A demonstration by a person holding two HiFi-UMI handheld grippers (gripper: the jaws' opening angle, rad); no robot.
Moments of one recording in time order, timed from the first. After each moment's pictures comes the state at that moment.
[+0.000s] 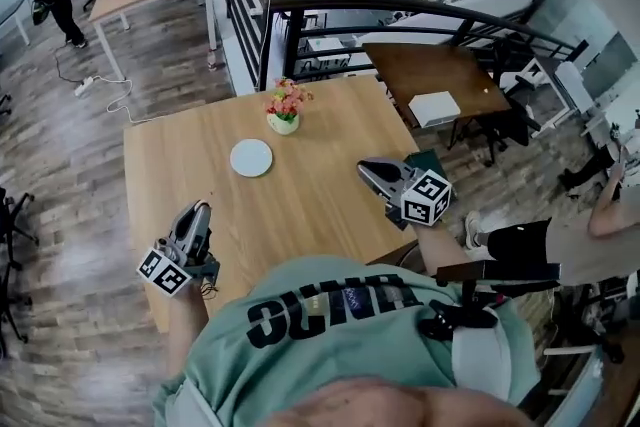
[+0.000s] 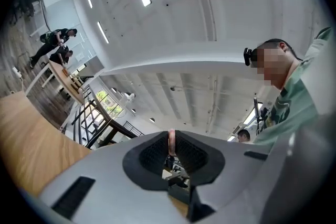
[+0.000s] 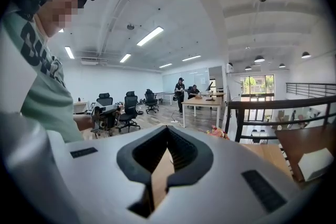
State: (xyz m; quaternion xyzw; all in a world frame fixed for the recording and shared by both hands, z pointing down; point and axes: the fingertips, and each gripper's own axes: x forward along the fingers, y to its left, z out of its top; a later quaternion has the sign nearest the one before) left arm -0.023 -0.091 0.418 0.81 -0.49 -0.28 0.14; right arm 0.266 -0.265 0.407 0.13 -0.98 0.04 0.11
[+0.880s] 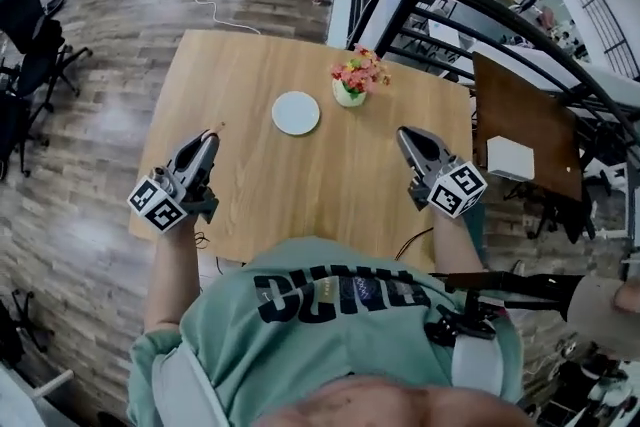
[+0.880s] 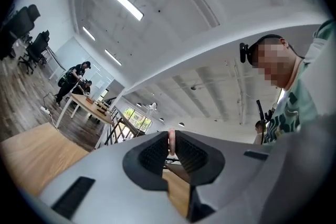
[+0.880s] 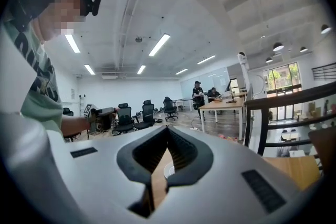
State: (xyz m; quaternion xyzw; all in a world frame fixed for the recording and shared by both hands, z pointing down) left arm -0.025 -0.153 0.415 0.72 -0.65 -0.23 0.09; right arm 0.222 -0.416 0.441 0.01 -1.00 0.07 0.06
